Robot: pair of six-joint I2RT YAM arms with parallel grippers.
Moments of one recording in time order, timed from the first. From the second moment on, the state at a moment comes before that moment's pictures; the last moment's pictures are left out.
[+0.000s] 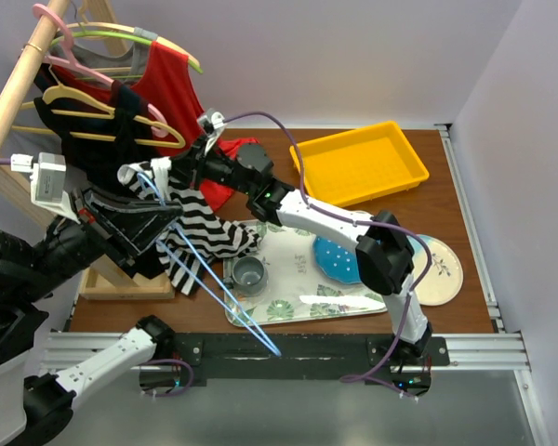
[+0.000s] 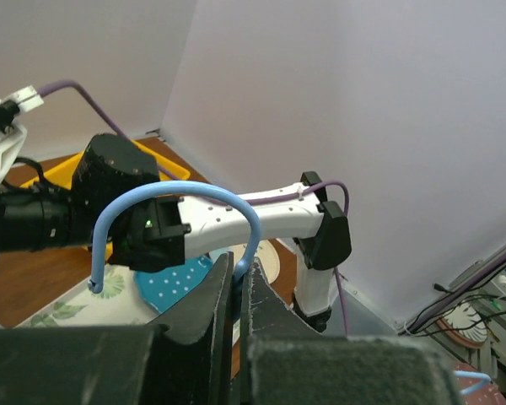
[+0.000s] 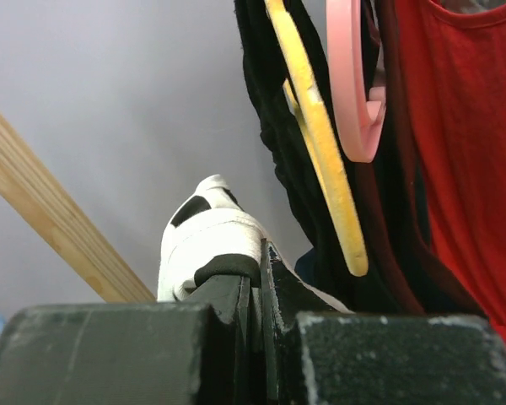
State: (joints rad) left arm -0.61 0.75 1.68 -0.76 0.29 -0.49; right arm 0.95 2.08 1.81 0.55 -0.30 0.44
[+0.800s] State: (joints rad) left arm -0.61 0.74 1.62 -0.99 0.04 -0.32; right arm 0.82 1.69 2.08 -0.13 0.11 0.24
